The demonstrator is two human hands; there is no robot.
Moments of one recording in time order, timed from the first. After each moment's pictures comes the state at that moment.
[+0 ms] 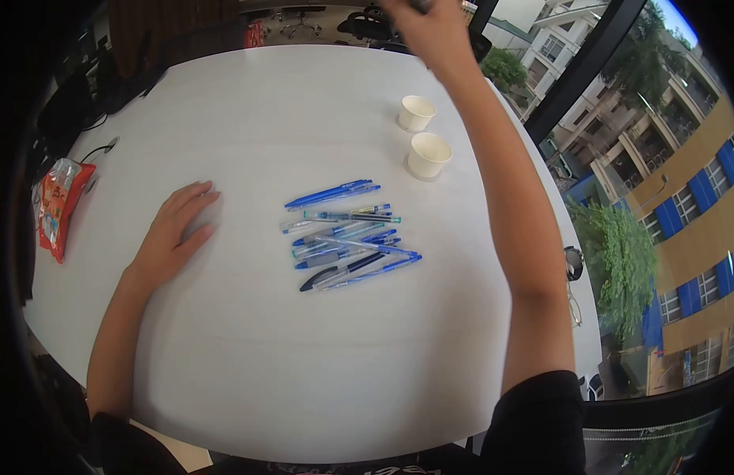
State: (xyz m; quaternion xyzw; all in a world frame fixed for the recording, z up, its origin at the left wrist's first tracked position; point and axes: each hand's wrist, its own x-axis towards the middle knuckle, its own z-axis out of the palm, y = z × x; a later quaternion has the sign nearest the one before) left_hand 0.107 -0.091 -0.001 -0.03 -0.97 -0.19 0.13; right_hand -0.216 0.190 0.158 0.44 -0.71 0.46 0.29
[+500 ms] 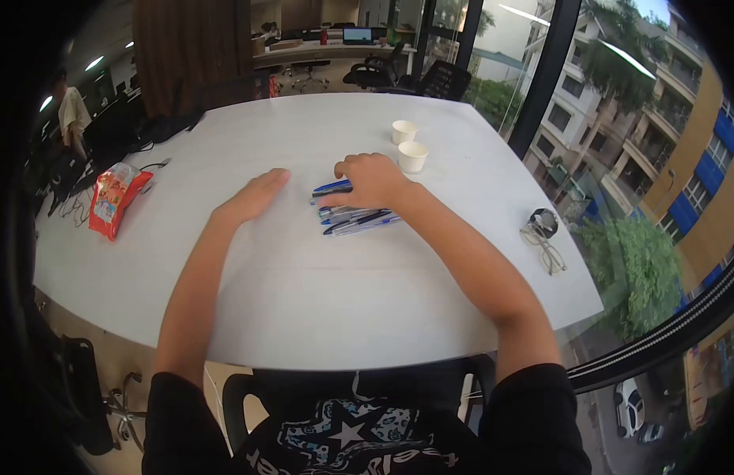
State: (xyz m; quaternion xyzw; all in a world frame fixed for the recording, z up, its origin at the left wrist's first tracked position) left_hand 0.062 -0.036 0.010 0.09 -0.94 -0.31 0.07; right_hand -0.050 0.230 0.049 0.53 -0.83 0.07 0.13
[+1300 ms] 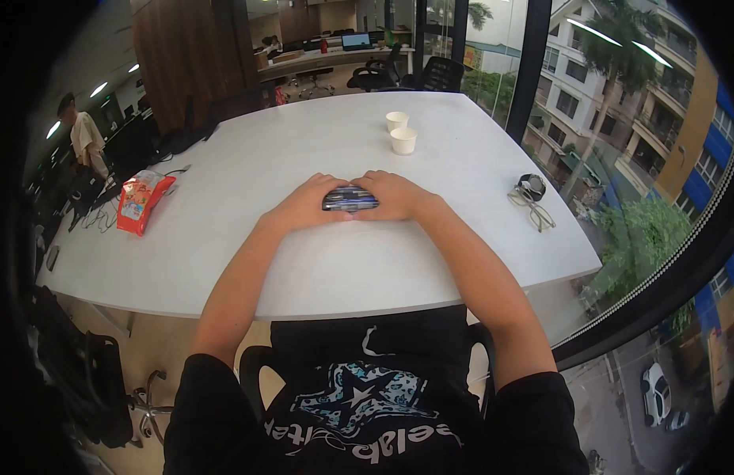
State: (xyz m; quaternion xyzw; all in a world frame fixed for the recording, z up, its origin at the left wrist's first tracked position) left_hand 0.101 0.073 0.011 -0.19 -0.95 -0.21 0.11; right_hand -0.006 0.309 0.012 0.57 -0.80 0.18 0.03
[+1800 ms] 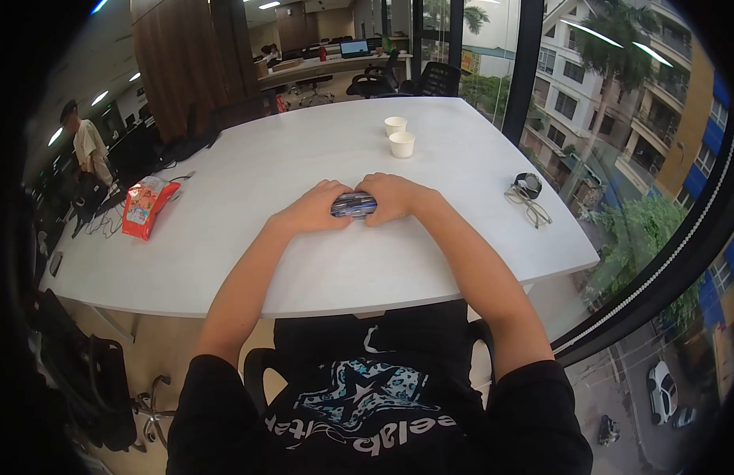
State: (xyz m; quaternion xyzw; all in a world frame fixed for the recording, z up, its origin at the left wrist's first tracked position) left_hand 0.103 0.083 0.012 -0.19 -0.96 -0.17 0.09; right_hand 0.003 0.308 0.026 0.56 -0.81 0.14 0.00
